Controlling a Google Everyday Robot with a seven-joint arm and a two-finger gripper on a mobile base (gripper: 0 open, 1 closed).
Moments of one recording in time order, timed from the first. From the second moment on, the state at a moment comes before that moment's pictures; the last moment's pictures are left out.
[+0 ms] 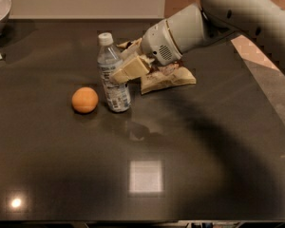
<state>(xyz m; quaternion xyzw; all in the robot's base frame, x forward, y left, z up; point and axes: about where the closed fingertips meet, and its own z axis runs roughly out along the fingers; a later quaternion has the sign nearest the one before) 0.552 0.046 0.936 -0.59 0.65 0.32 0.35</state>
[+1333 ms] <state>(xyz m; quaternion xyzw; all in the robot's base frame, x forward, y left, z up) 0.522 -0.048 0.968 -0.63 0.71 0.21 0.24</state>
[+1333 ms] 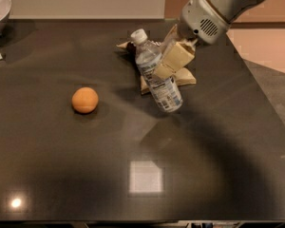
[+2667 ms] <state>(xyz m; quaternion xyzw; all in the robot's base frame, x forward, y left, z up) 0.465 -0.108 0.929 -0.70 0.71 0.06 0.09</state>
